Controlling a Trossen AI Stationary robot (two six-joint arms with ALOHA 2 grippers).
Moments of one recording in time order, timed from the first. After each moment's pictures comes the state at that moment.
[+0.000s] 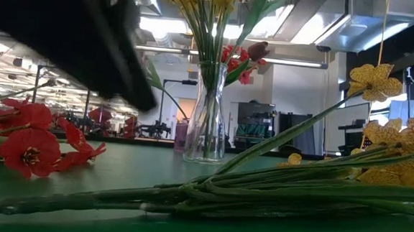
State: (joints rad) left arm -0.71 2.03 1.35 -0.33 -0.50 -0.63; right arm 0.34 0.86 0.95 -0.24 0.42 0.15
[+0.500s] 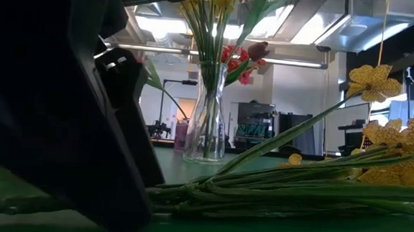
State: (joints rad) left arm -0.67 2.15 1.36 -0.26 -0.45 -0.70; right arm 0.34 0.86 0.95 -0.27 0.46 0.13
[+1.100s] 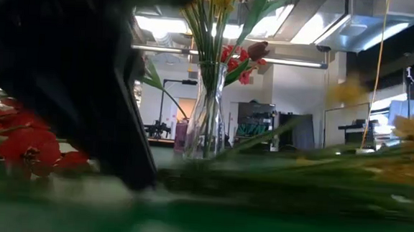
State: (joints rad) left arm -0.65 2.09 1.36 -0.34 -0.44 -0.71; right arm 0.34 0.85 0.95 -0.26 0.46 0.13
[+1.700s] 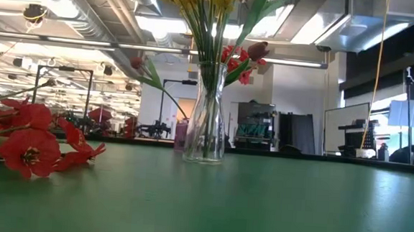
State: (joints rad) left arm -0.88 1.54 1.37 -0.27 -1.08 -0.33; right arm 0.34 0.82 1.10 -0.24 0.29 0.11
